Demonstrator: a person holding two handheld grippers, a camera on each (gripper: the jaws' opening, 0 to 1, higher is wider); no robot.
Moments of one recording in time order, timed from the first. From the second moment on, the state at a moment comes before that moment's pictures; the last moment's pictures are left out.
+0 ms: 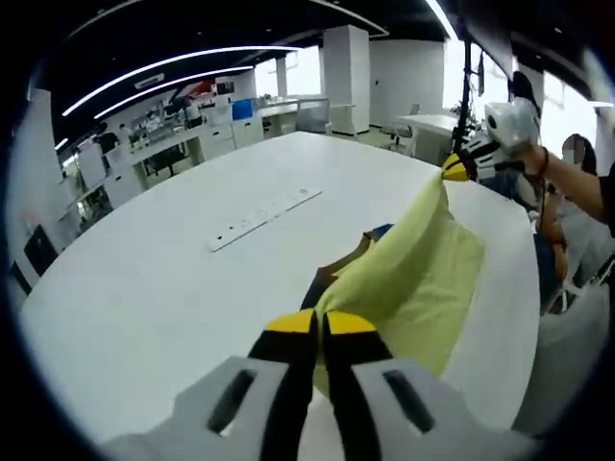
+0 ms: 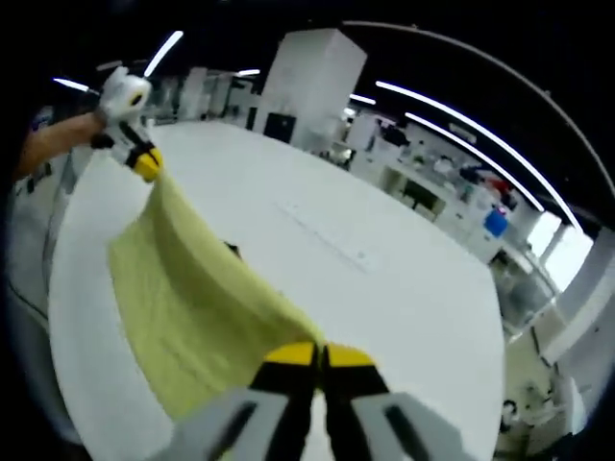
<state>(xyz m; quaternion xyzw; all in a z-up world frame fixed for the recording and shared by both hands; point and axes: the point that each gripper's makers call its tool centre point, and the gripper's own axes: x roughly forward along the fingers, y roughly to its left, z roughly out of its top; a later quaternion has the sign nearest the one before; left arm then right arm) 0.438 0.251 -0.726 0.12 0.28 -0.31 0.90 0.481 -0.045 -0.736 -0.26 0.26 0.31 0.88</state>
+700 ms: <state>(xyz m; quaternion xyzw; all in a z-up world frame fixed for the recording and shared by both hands) 0.482 0.265 -0.808 0.09 0.35 -0.30 0.89 0.519 -0.039 -0.808 -0.27 0.33 0.31 0.85</state>
